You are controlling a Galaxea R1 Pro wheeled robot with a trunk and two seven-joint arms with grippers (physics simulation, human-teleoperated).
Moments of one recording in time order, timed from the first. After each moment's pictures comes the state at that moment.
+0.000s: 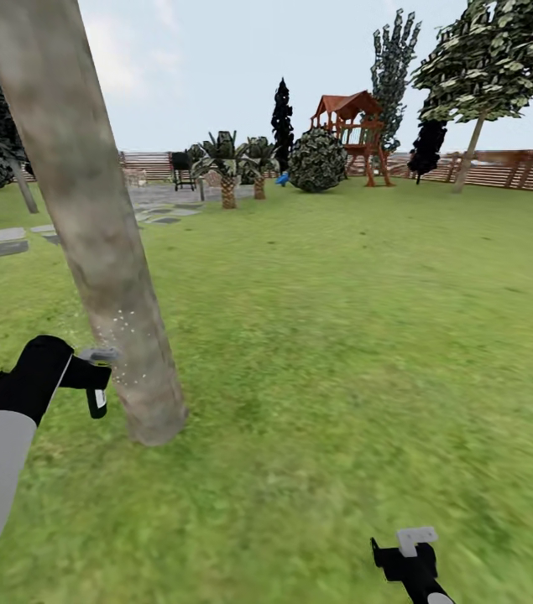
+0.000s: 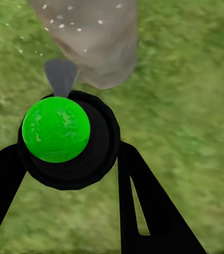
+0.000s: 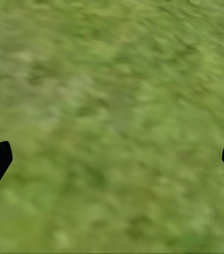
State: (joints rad) left arm -1.03 0.31 0.08 -0.74 -0.42 0.99 -0.53; right arm -0.51 -0.08 -0.01 -0.05 0.10 -0.42 -0.07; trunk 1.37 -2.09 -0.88
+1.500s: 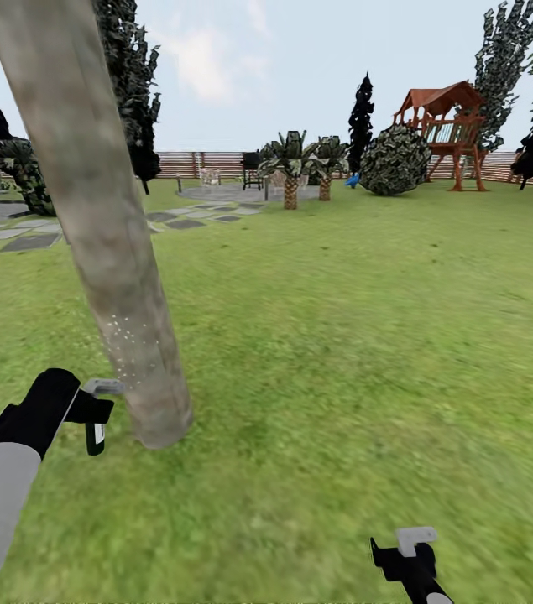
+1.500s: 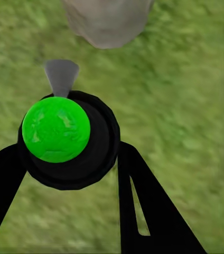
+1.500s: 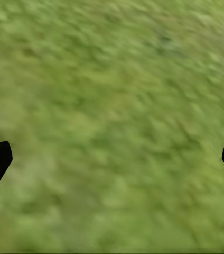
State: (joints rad) left arm -0.91 0.29 0.10 -0.72 -0.41 0.98 -0.48; right arm -0.51 -0.08 -0.01 -0.05 0.10 -0.42 -0.07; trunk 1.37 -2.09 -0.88
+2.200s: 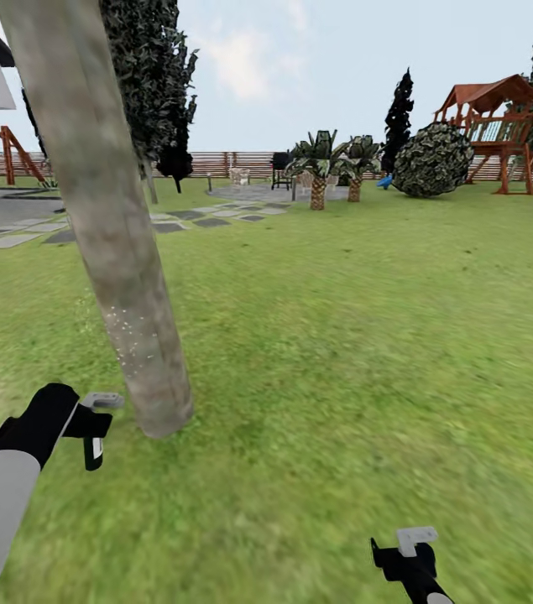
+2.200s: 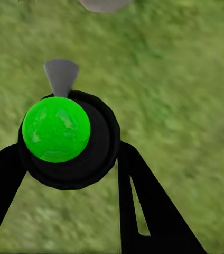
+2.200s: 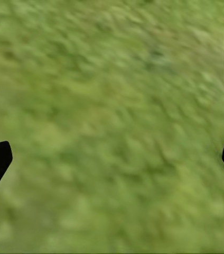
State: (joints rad) left arm -0.89 0.29 0.14 -0.62 -0.41 0.90 -0.45; right arm -0.51 -0.08 -0.01 -0.05 0.10 -0.42 -0.07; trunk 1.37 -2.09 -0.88
